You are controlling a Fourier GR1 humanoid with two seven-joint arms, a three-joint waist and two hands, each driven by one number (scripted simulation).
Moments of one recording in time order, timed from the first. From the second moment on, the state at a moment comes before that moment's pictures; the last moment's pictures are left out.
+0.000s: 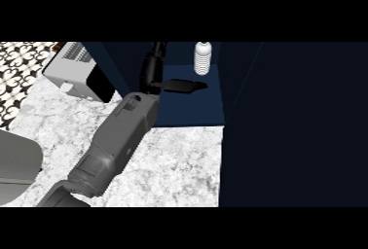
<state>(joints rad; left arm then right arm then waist) -1.02 0.00 -0.06 -0.41 0.27 0.31 -0.67 0.56 -0.08 0.31 -2.10 -0.23 0.19 -0.21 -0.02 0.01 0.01</state>
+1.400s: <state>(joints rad) -0.11 0.10 -0.45 -1.71 0.36 0.33 -0.29 0.63 -0.12 0.37 -2.17 -0.16 0.18 -0.21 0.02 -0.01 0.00</state>
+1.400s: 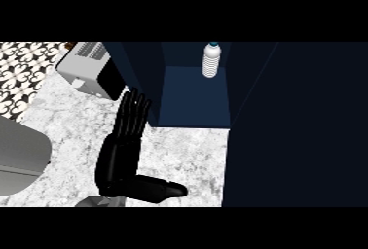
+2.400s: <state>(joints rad) 0.53 0.38 -0.32 -2.28 0.49 0.19 -0.39 0.57 -0.31 0.56 -2.36 0.11 0.29 -0.07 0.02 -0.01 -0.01</state>
